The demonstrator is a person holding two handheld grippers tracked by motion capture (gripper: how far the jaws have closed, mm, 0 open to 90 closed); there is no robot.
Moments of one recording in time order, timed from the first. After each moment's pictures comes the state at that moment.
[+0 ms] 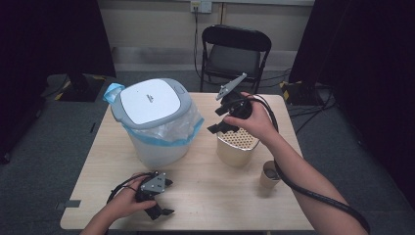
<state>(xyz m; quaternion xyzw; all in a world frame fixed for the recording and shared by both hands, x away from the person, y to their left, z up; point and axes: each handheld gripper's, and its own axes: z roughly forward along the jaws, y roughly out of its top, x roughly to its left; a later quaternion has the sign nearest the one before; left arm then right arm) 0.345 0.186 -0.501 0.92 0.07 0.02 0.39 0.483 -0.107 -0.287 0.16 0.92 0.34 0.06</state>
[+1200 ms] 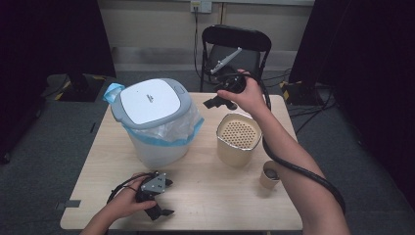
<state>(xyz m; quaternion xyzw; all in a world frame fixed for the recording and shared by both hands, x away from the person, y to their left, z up) 0.345 0.185 -0.502 0.92 0.07 0.02 0.39 0.537 -0.092 -0.255 0.20 0.91 0.34 0.09</state>
